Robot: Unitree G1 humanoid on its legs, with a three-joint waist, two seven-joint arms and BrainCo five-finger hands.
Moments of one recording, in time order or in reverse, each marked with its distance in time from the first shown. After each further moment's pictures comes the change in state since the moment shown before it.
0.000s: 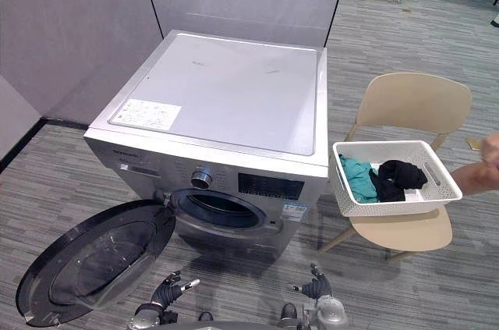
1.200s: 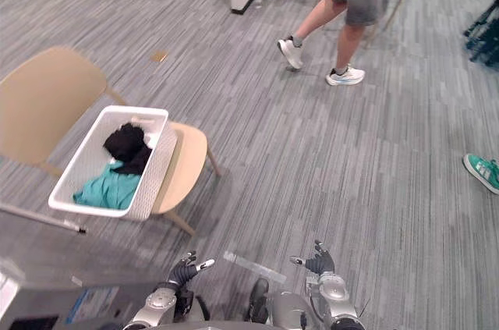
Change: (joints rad) left arm -0.101 -0.058 -0.020 -0.023 -0.021 0.024 0.022; right arm -0.119 -0.020 0.009 -0.007 0.132 -0.006 -0.023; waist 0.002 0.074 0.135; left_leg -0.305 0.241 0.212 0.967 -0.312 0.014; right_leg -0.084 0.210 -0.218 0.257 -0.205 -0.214
